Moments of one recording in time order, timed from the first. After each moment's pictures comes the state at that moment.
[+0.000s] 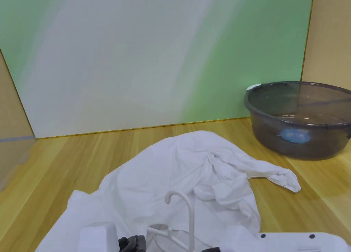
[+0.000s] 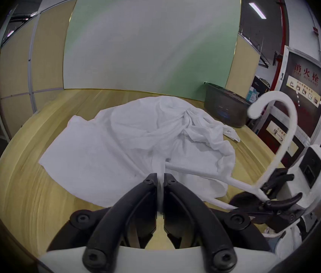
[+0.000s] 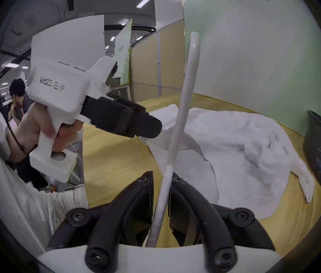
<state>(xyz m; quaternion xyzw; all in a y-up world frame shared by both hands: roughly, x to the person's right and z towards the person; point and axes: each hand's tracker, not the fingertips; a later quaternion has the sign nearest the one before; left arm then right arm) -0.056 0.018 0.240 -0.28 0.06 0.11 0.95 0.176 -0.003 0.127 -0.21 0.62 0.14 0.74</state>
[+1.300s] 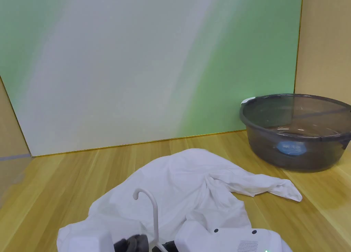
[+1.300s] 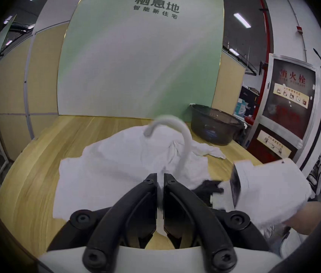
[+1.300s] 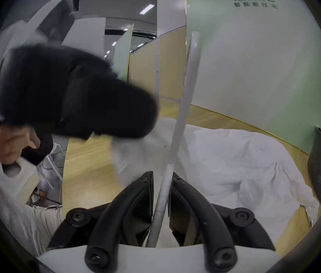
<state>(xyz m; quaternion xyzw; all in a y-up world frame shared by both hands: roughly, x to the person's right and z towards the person) -0.035 0.054 0.259 -0.21 0.04 0.09 0.97 0.117 -0.008 0.104 -0.17 0.61 0.14 0.76</state>
